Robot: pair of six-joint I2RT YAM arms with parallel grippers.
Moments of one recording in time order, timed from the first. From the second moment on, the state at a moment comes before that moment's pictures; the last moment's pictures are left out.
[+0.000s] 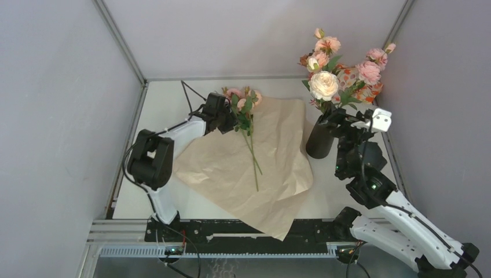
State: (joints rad) left arm -0.42 1.78 1.18 -0.19 0.03 -0.89; right arm 0.76 0.69 0.81 0.10 0.97 0.06
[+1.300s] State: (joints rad) left arm -0.41 2.29 1.87 -0.63 -0.11 -0.86; right arm 0.77 0.57 0.85 -0.05 0.64 0.20
